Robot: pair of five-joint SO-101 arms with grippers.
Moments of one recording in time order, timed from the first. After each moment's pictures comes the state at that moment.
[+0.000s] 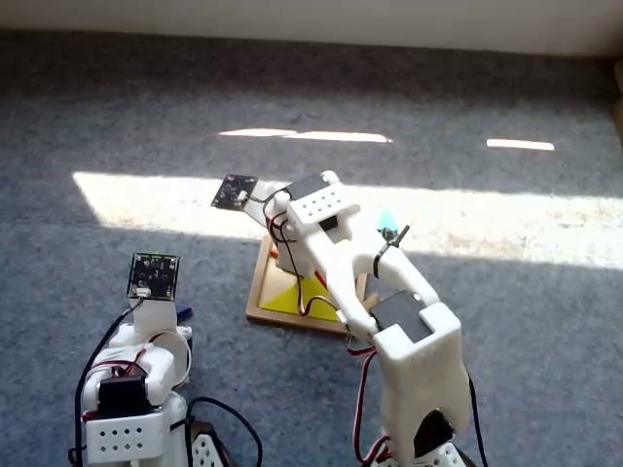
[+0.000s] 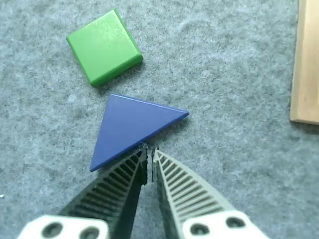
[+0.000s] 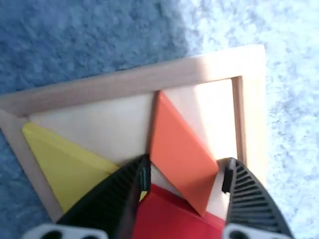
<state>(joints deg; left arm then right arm) -12.5 -102.1 96.0 75.4 -4.3 -34.9 26.9 -1.5 67.9 43.8</state>
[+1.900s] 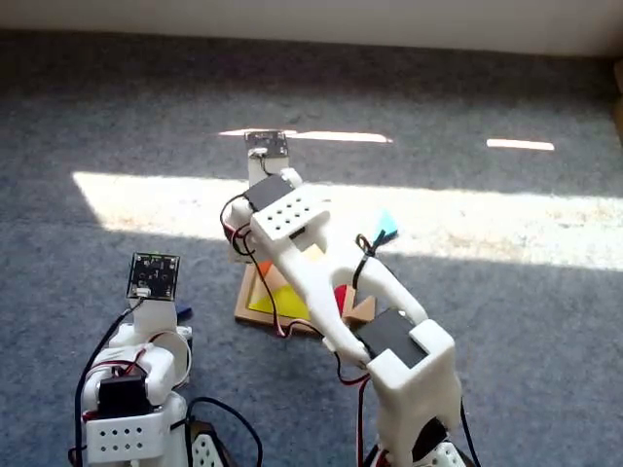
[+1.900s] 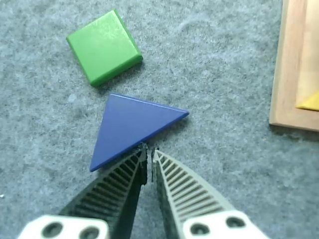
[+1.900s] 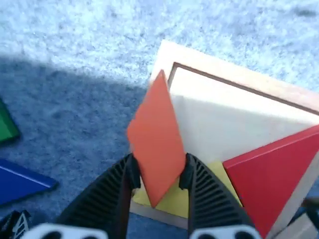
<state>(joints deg) -12.5 -102.1 96.0 75.4 -4.3 -44.2 20.6 -8.5 74.2 -29.7</state>
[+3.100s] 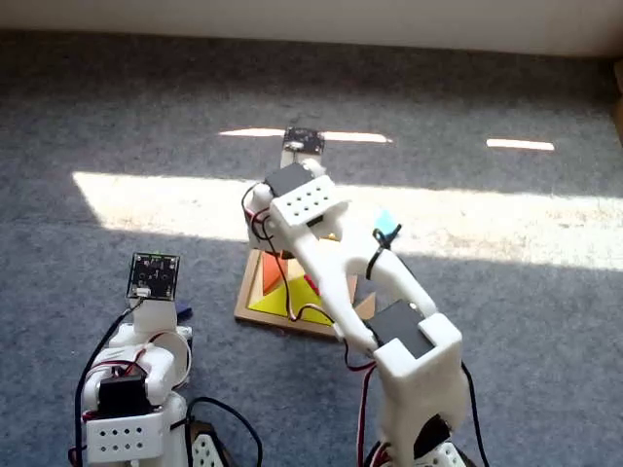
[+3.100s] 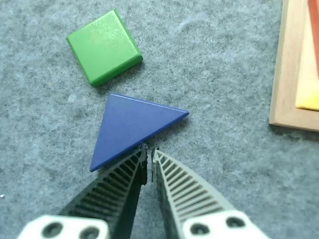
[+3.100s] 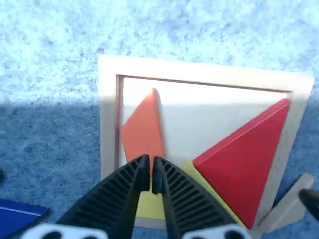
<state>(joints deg) -12.5 -102.1 96.0 75.4 -4.3 -38.7 21.5 -9.0 77.1 -34.8</state>
